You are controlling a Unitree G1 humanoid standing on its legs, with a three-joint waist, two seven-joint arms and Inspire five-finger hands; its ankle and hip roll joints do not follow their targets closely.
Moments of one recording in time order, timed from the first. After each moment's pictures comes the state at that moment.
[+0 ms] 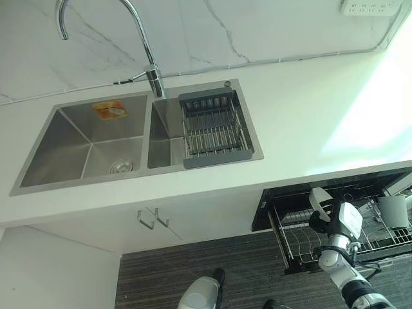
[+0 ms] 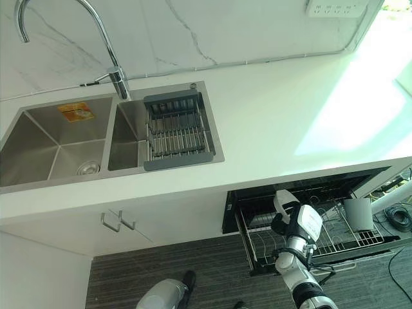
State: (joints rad) left arm 0.16 0.23 -0.12 1.19 -0.22 0.19 0.03; right arm -0.23 -0.48 0.29 0.88 -0.27 -0.08 -0.75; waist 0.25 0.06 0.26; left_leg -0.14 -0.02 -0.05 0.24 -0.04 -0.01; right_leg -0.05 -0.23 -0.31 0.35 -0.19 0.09
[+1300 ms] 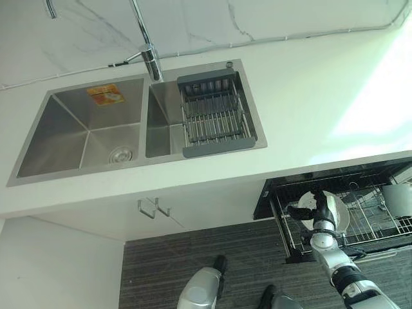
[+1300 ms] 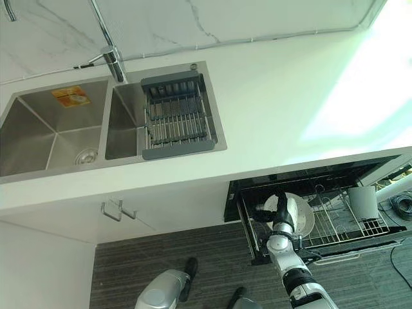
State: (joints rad) left arm 0.11 0.25 -0.12 1.17 -0.23 0.16 0.00; right arm -0.27 -0.40 0.22 0.68 0.20 -0.14 -0.54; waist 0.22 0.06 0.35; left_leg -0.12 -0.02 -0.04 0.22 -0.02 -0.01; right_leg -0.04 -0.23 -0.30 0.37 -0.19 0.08
